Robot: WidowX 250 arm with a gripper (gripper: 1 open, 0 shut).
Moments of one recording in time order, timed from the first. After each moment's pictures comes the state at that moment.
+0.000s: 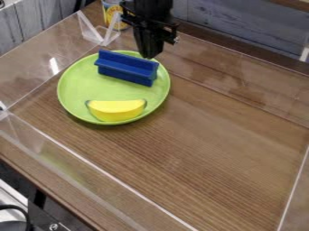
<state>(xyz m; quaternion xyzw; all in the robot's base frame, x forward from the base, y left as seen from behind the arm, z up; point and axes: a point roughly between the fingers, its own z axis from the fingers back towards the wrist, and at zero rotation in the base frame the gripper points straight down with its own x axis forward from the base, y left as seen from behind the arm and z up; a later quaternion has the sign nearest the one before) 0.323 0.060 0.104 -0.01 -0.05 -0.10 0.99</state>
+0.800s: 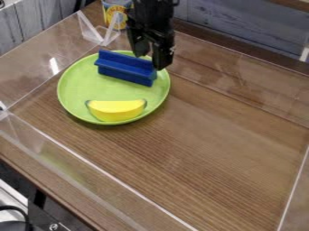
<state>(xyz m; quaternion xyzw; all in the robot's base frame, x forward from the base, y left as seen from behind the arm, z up) 0.330 0.081 0.080 -0.01 -0.05 -0.14 0.99</state>
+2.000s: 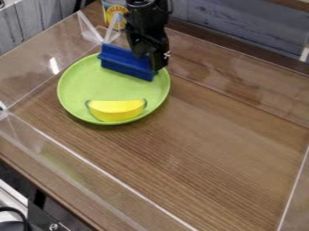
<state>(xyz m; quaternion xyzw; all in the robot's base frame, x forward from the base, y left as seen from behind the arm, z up) 0.348 0.095 0.061 0.00 -0.09 -0.16 0.98</state>
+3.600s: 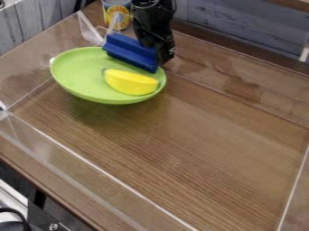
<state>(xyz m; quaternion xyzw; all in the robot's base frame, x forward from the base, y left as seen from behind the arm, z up) 0.369 0.099 0.040 0.01 -0.12 -0.17 0.98</state>
